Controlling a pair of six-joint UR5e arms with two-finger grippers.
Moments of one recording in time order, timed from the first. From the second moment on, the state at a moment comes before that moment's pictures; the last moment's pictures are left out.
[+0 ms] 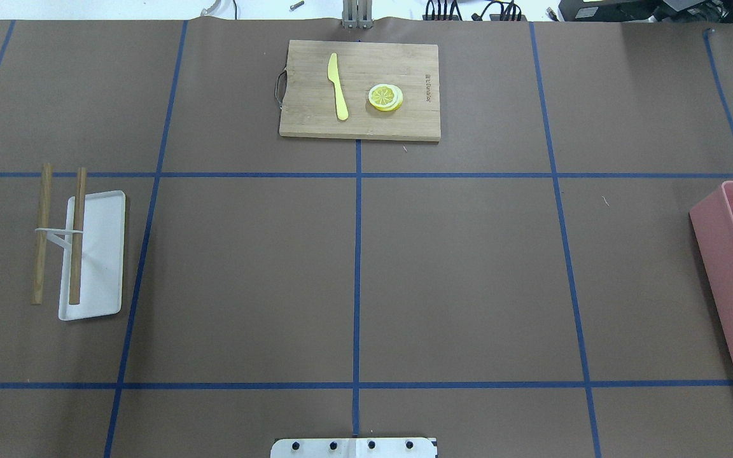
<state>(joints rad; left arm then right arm) -1.54 -1.25 -1.85 -1.74 -2.36 -0.10 1.65 -1.84 2.04 -1.84 2.32 -0.29</state>
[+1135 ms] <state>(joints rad) -1.54 -1.29 -1.85 -1.74 -2.37 -0.10 1.65 -1.84 2.04 -1.84 2.32 -0.28</state>
